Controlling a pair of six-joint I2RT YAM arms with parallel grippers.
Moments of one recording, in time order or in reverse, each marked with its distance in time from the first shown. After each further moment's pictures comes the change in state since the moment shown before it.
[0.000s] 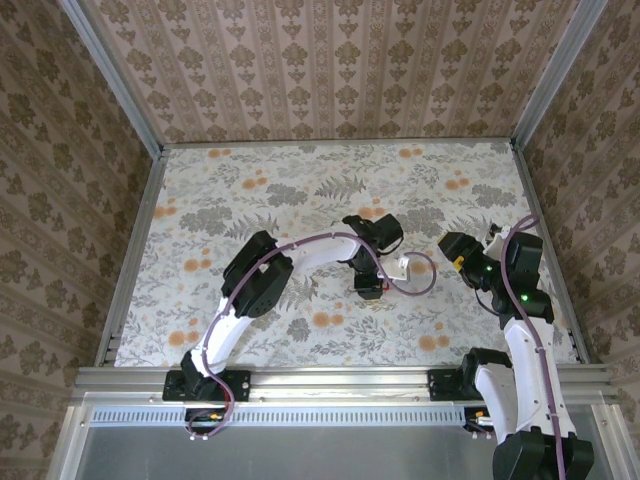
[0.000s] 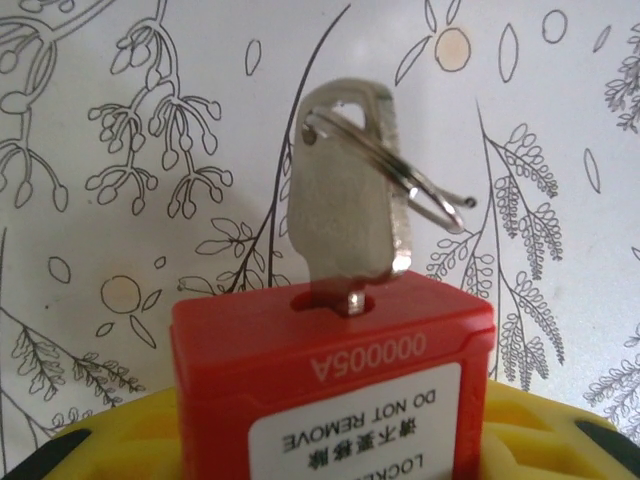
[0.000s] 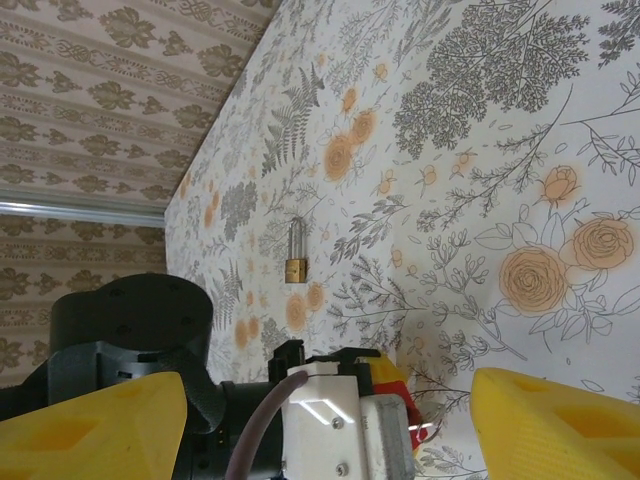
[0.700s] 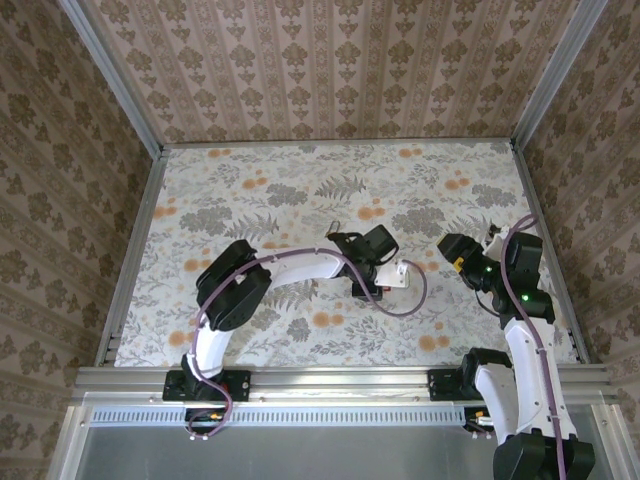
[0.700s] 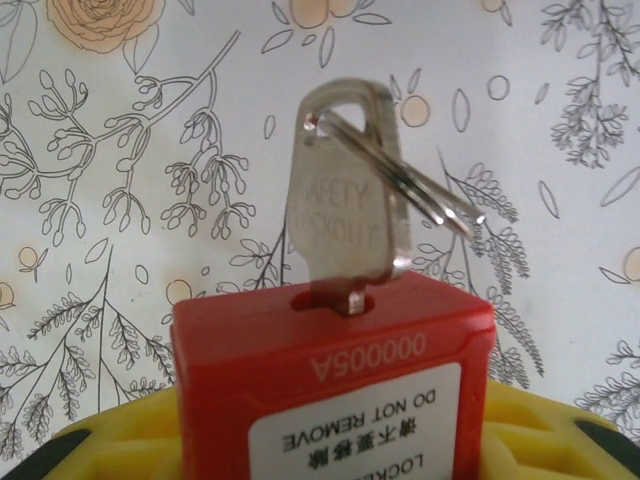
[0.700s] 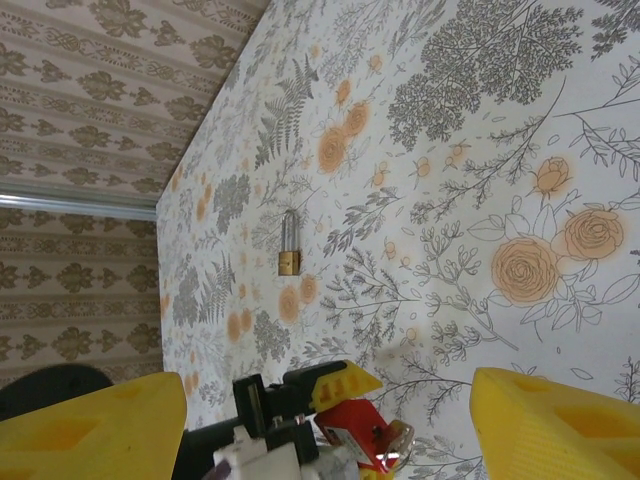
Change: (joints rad) left arm -0.048 -0.212 -0.300 0.326 -0.092 -0.003; right arm 0.003 -0.006 0.014 -0.044 0.008 -0.026
